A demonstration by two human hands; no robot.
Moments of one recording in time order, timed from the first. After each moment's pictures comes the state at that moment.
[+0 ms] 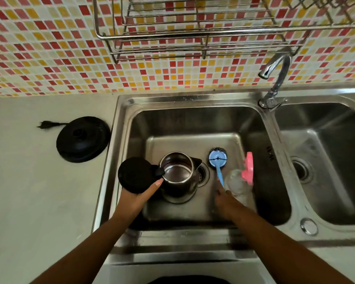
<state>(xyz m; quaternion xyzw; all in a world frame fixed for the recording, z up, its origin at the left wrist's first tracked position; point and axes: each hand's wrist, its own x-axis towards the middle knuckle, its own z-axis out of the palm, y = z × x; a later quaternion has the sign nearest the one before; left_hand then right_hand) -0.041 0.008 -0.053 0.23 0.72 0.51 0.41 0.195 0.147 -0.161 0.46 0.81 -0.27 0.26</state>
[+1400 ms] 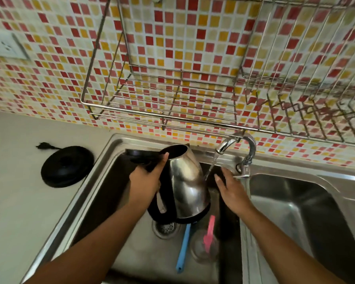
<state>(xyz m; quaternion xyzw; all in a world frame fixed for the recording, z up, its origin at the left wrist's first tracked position) 0.030 0.184 0.043 0.16 0.79 0.54 0.24 0.217 0.337 -0.015 0.45 0.80 -0.36 -0.11</state>
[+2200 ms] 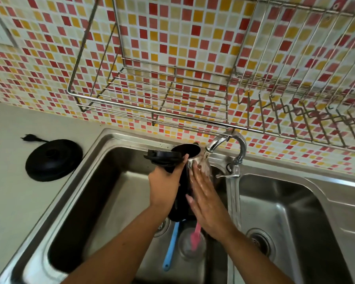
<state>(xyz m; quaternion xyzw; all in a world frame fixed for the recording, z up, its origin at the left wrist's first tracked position) 0.088 0.227 0.029 0.20 0.77 0.57 0.19 0.224 0.283 -0.010 0.20 0.94 -0.19 -0.20</state>
